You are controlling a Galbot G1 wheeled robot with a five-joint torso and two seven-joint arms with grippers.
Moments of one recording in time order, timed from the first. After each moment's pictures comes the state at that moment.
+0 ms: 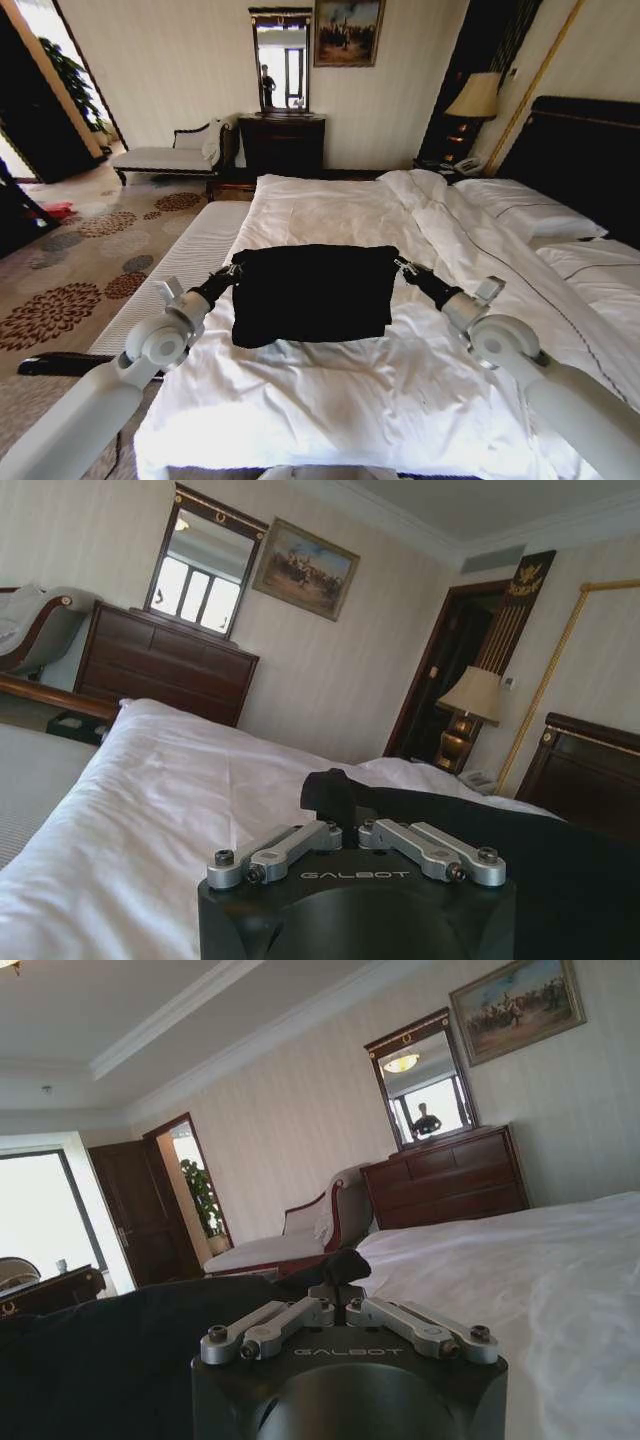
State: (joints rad) left arm 1.15 -0.70 -0.43 -2.19 -1.24 0.20 -0.24; right arm -1.33 0.58 0.58 2.14 1.27 -0.08 0.00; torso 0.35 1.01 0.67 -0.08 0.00
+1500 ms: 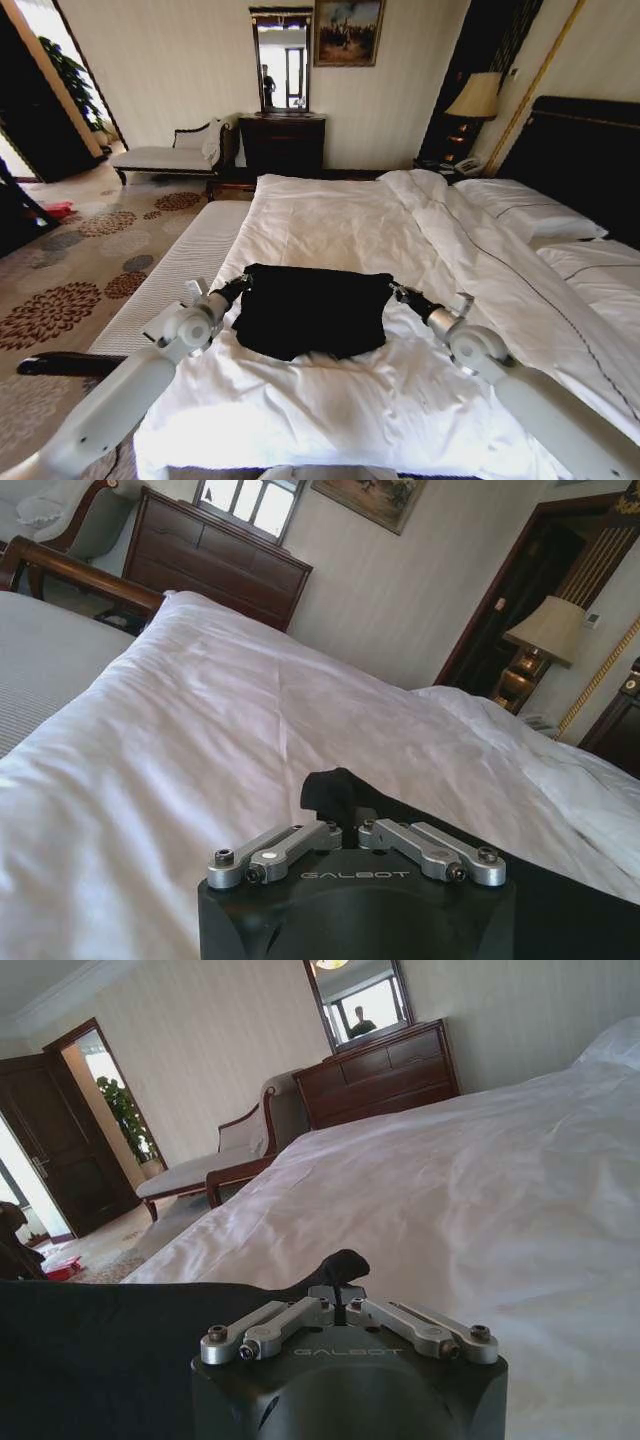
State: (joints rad) left arm 0.76 -0.85 -0.02 -1.74 -1.25 0.20 -0.27; right arm -0.97 0.67 0.14 1.76 1.21 -0.12 0.03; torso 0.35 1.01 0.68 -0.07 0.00
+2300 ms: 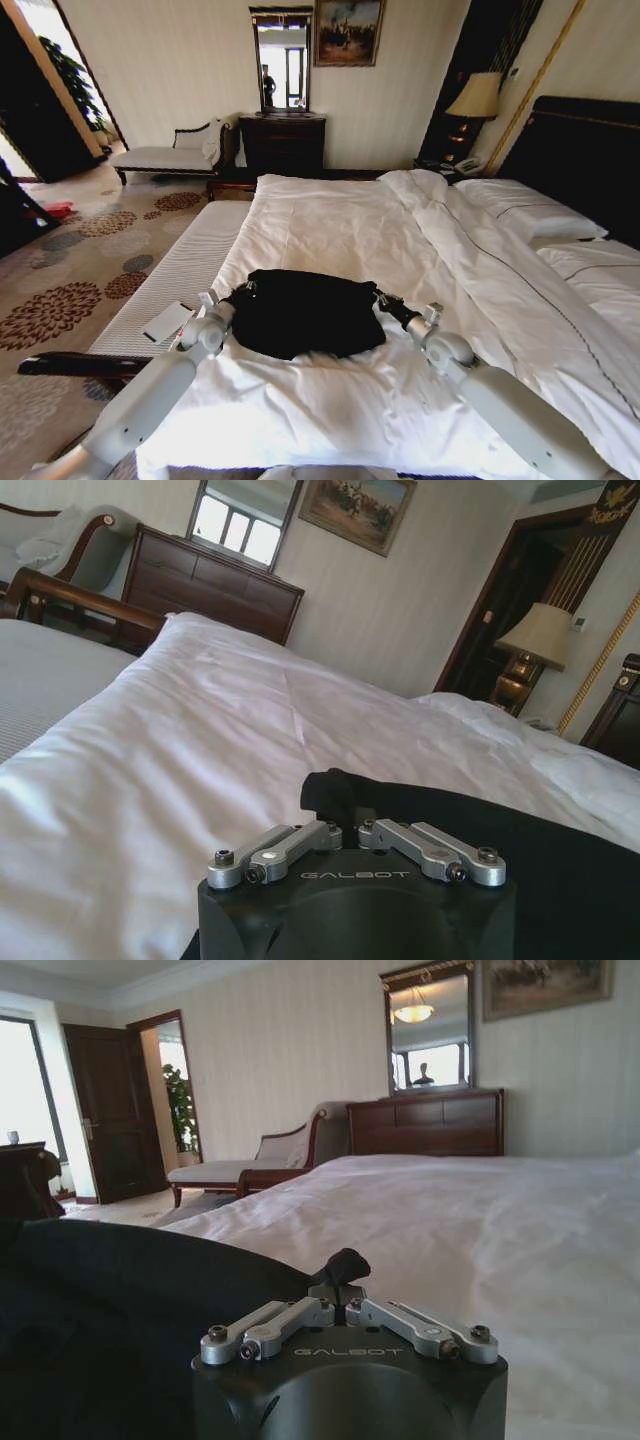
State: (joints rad) left arm 0.96 -0.89 -0.09 -1.67 -1.04 0.03 -0.10; right arm -1.09 0.76 0.16 1.69 0.81 0.09 -0.11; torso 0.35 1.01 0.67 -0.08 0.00
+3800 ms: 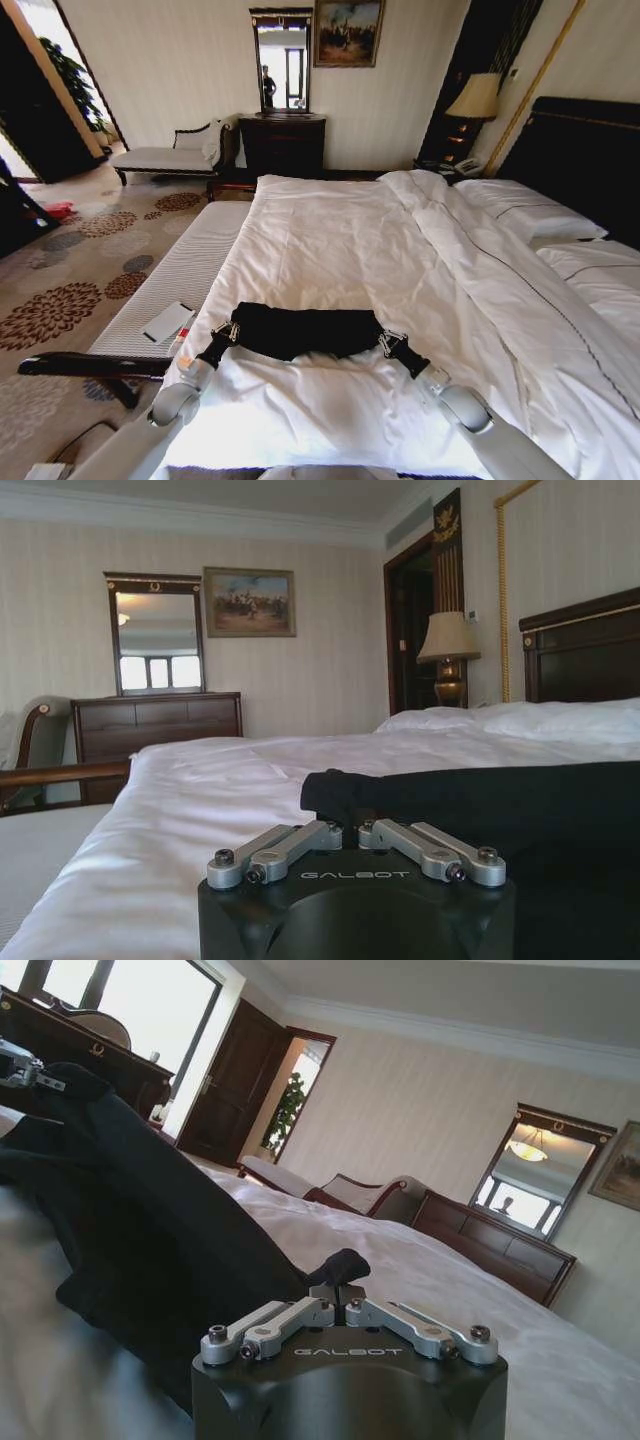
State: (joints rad) left arm 1.31 -0.85 -0.20 -1.63 -0.55 -0.47 0.09; right arm -1.38 0.86 0.33 1.65 0.12 0.52 -0.19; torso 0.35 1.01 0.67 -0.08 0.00
